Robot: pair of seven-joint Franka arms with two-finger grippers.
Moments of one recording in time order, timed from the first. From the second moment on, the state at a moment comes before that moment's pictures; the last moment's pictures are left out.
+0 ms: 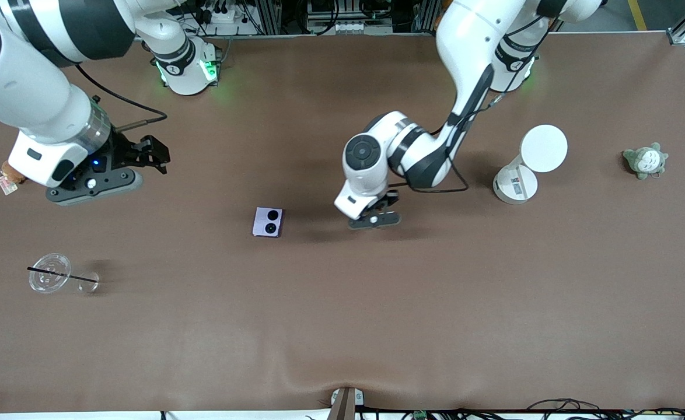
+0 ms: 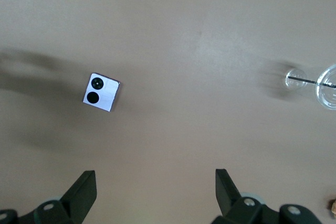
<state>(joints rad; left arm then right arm) -0.72 0.61 -0.03 -1.67 0.12 2.15 -0.86 0.30 0.15 -0.03 -1.49 -0.03 1.57 -0.01</state>
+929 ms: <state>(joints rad) -0.53 0.36 -0.02 -2.17 0.27 2.33 -0.66 0.39 0.45 -0.03 -1.52 0.06 1.80 0.25</state>
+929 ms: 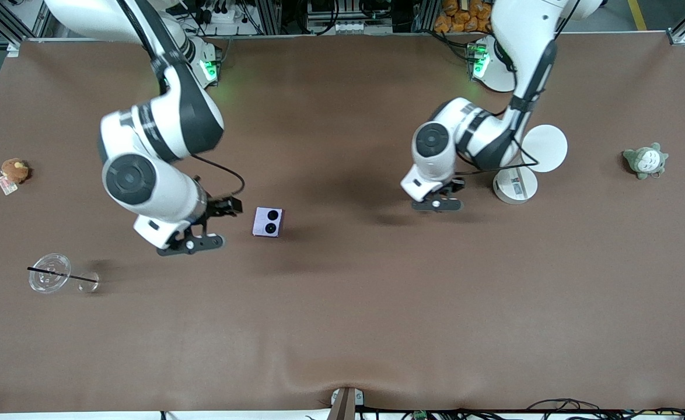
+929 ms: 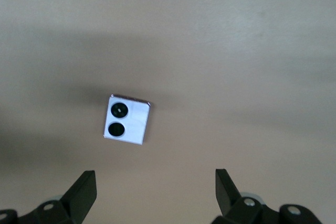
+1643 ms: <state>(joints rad) -0.42 0.25 -0.05 -2.36 0.29 2.43 -0.56 0.52 0.60 -0.04 -1.64 0.06 2.03 0.54</state>
